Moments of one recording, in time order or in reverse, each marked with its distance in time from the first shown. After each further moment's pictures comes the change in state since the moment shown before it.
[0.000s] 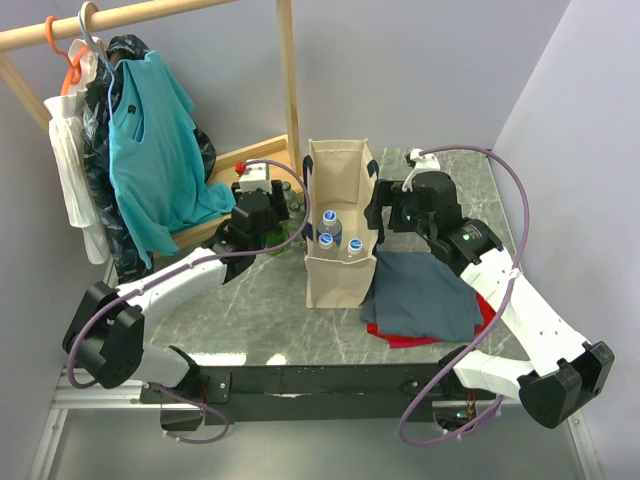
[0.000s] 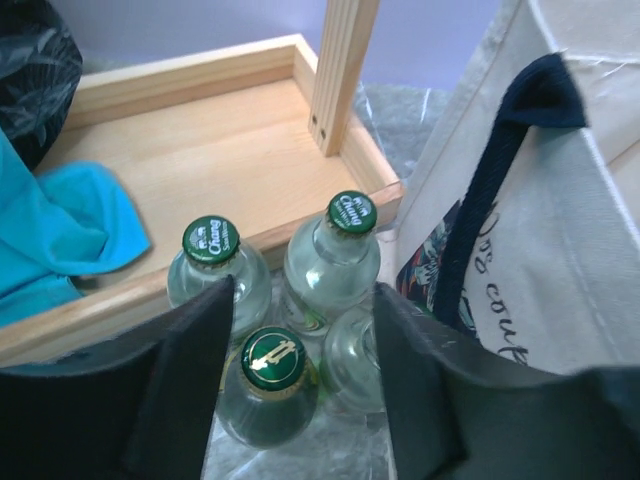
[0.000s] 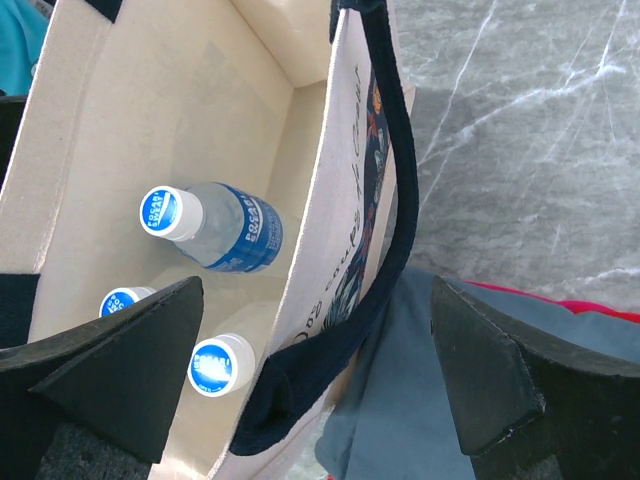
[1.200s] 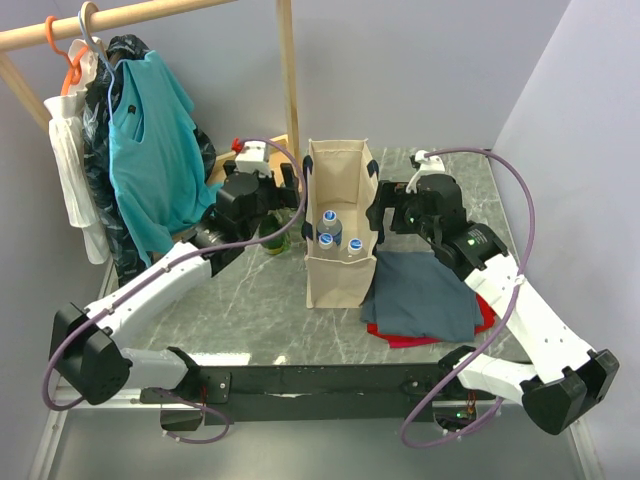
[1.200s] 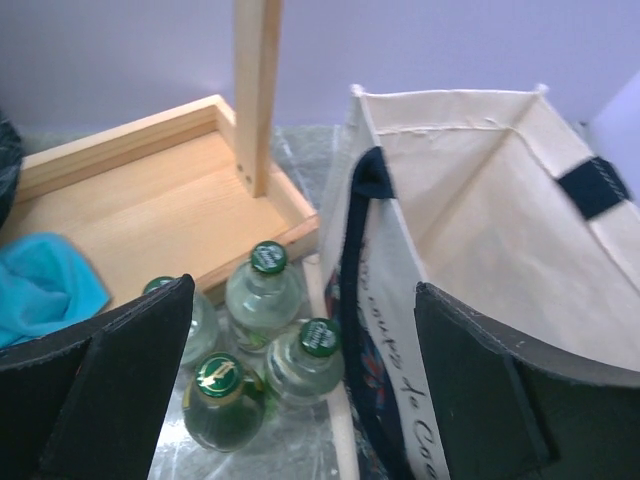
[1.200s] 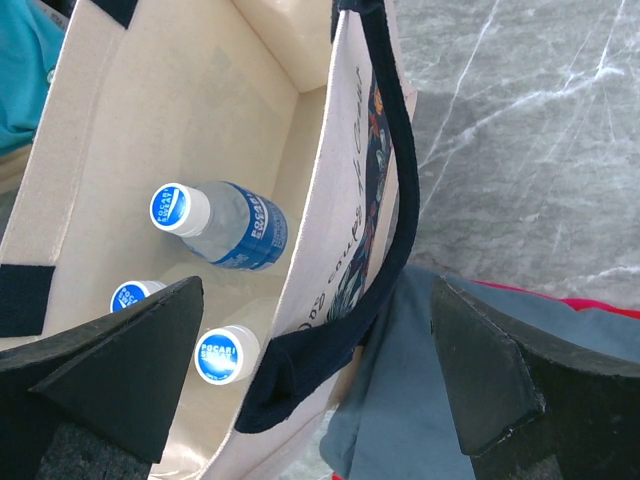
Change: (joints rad) left arm -0.012 -0.100 0.179 -0.194 0.147 0.032; right arm 0.000 -0.037 -0.014 0.001 0.000 0.011
